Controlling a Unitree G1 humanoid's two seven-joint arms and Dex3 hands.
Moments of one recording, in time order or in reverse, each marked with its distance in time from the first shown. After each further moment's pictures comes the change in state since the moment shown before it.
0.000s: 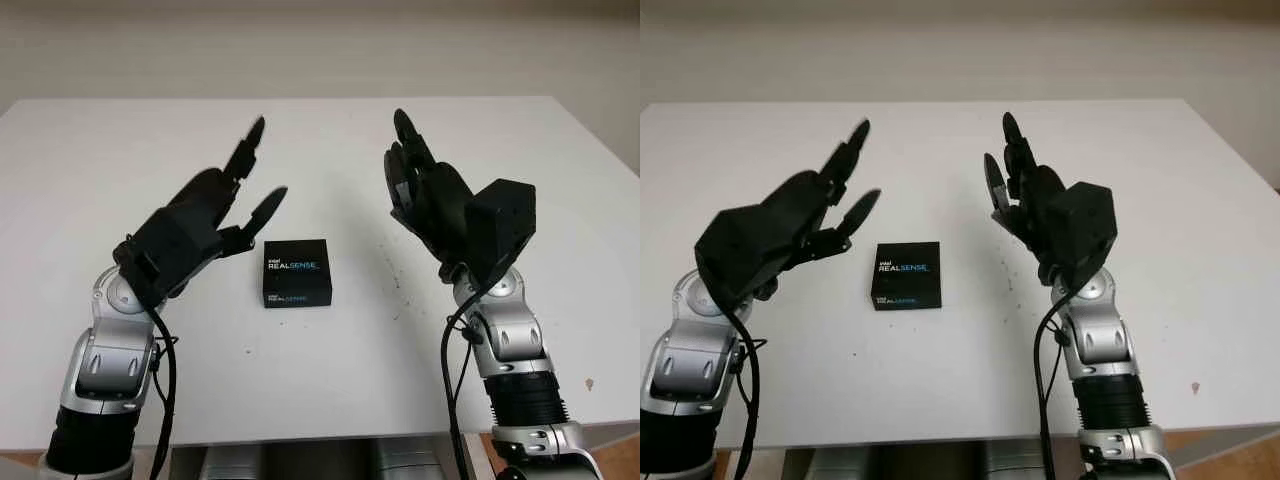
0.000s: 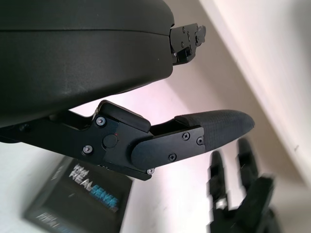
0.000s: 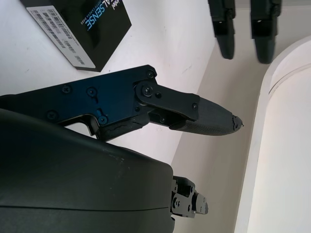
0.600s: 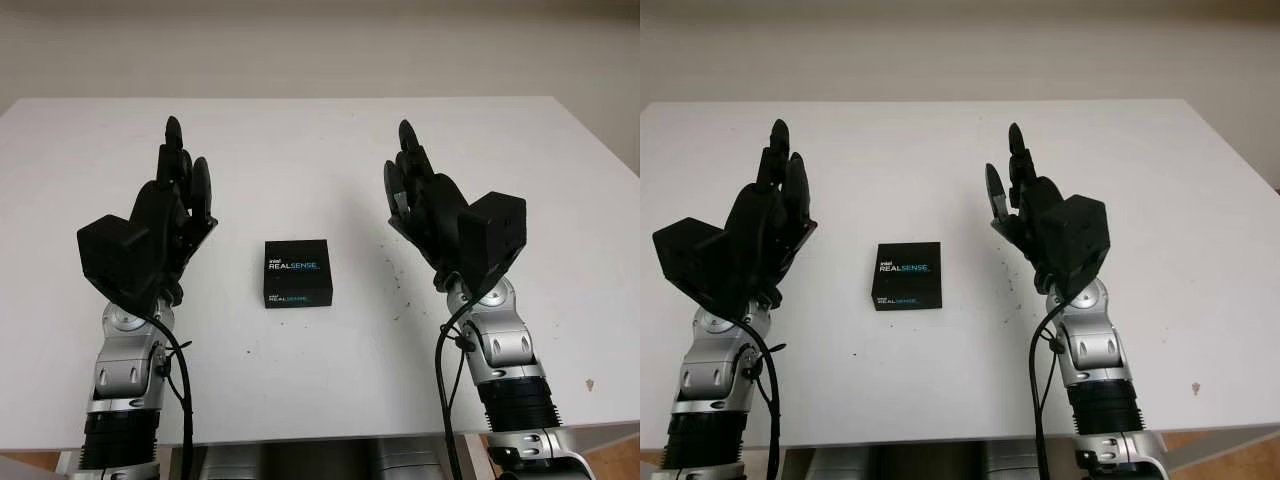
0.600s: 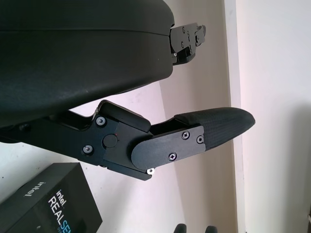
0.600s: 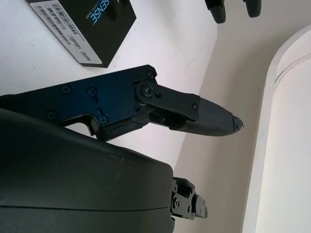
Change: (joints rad) left arm 0.029 -0.093 0.124 0.256 -0.237 -0.198 0.178; right arm 0.008 0.009 -0.004 0.036 -0.001 -0.017 -0.038
